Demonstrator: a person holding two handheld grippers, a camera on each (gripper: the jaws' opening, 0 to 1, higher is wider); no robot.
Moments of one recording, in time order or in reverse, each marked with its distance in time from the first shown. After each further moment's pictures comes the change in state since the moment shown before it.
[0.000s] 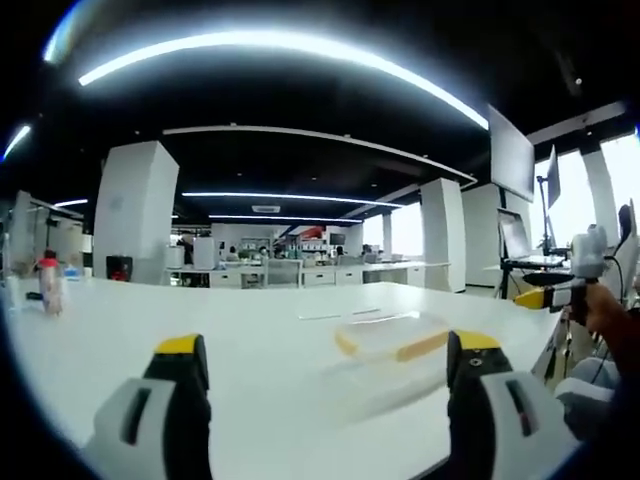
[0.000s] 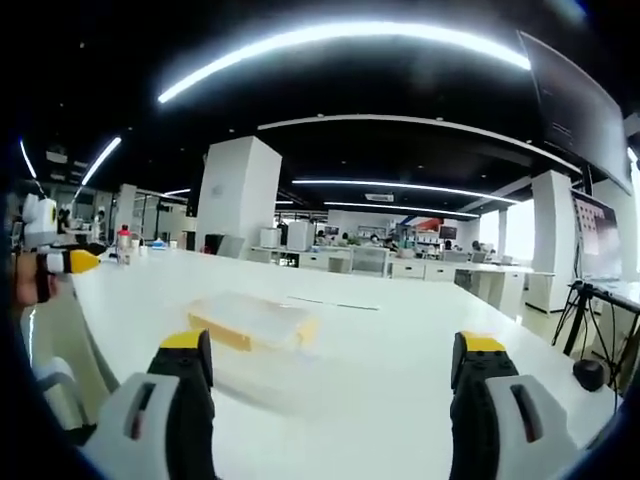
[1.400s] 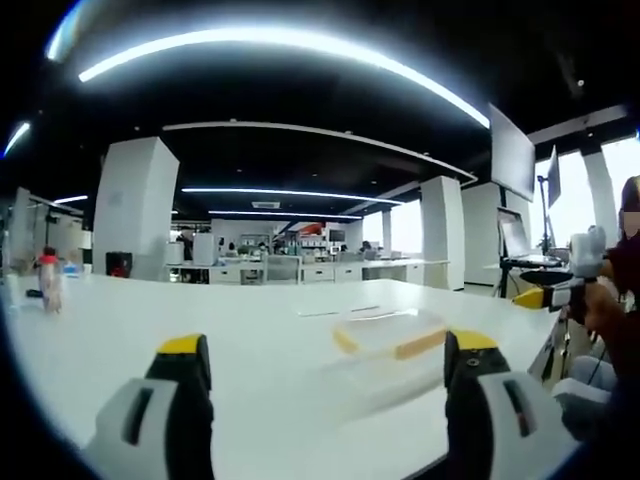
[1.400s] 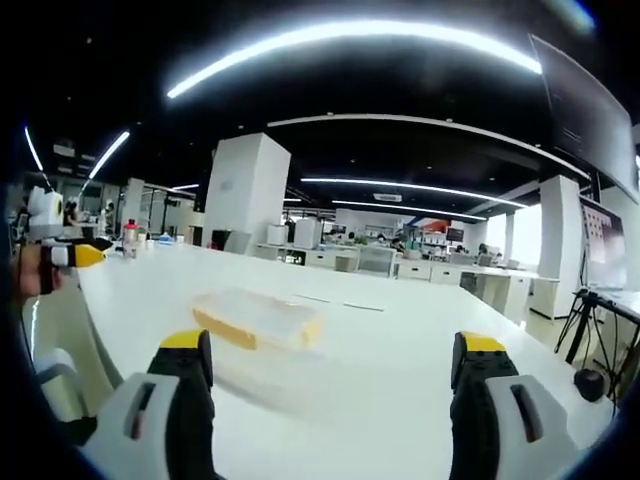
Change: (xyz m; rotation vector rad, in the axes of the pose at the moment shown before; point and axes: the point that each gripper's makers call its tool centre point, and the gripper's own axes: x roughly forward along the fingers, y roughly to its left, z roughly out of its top) left arm -0.002 0.002 0.000 -0.011 0.010 0.000; right arm 0.002 0.007 0.001 -0.027 0.009 0.036
